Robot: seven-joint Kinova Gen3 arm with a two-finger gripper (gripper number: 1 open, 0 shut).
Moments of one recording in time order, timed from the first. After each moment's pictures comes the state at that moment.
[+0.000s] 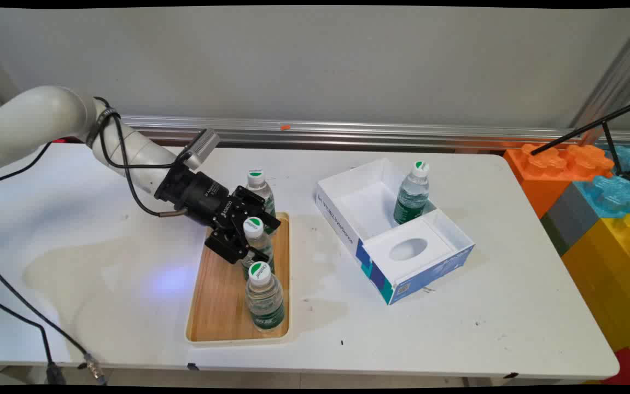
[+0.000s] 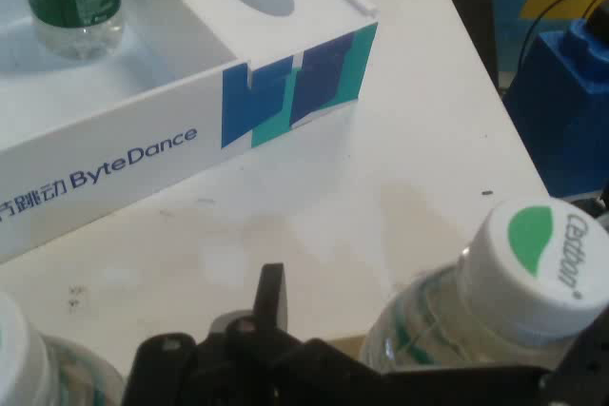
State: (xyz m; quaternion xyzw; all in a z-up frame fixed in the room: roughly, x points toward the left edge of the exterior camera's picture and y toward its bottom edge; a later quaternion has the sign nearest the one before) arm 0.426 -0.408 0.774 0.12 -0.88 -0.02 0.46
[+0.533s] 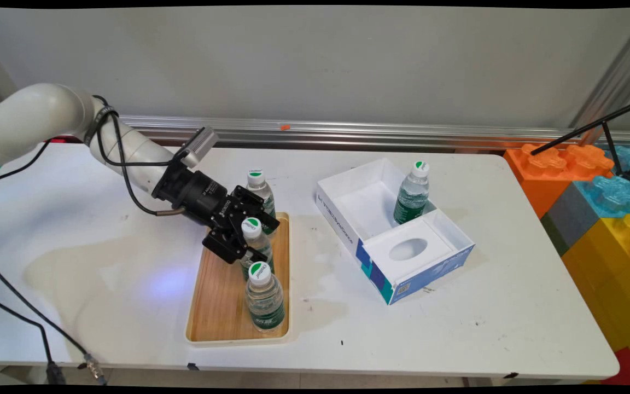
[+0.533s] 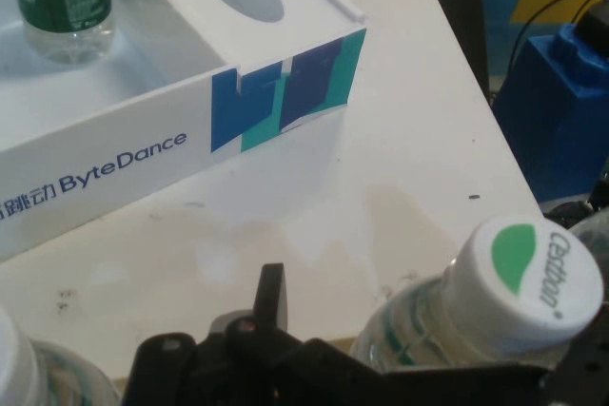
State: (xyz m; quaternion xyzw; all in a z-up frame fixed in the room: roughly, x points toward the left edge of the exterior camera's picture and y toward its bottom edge) arm 0.426 -0.406 0.778 0.12 -0.88 -0.02 0.46
